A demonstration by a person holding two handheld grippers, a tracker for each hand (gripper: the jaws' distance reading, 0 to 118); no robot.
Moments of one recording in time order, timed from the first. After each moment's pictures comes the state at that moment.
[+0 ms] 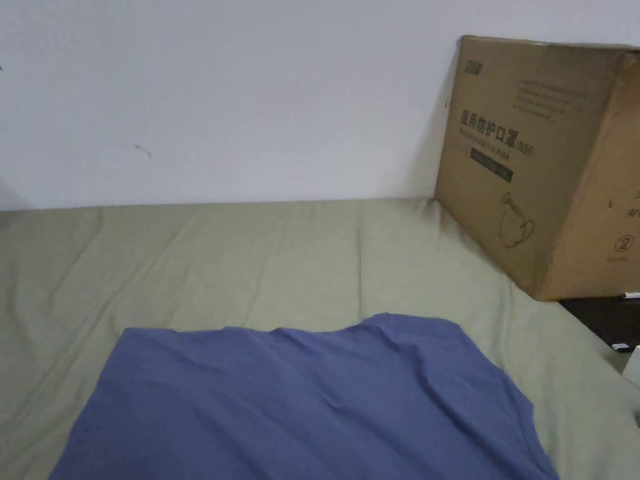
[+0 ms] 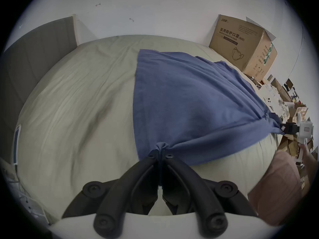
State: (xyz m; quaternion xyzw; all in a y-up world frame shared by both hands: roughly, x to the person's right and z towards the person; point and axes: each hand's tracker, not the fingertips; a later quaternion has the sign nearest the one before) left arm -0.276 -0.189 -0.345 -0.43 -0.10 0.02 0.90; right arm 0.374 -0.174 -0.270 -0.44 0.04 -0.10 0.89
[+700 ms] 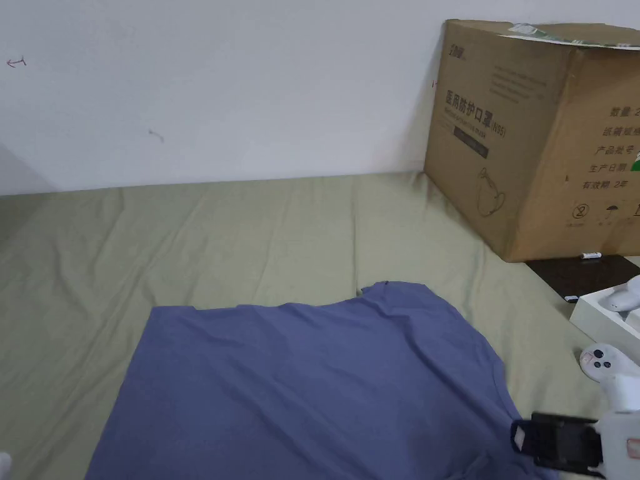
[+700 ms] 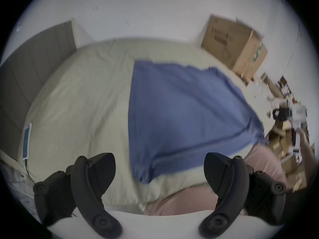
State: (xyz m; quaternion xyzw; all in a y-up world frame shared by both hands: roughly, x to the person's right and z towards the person) left arm -0.266 -0.097 -0.300 -0.37 -0.11 0.05 0.92; right arm 0.335 -0.083 -0.290 -0.39 -0.01 -0.16 0.91
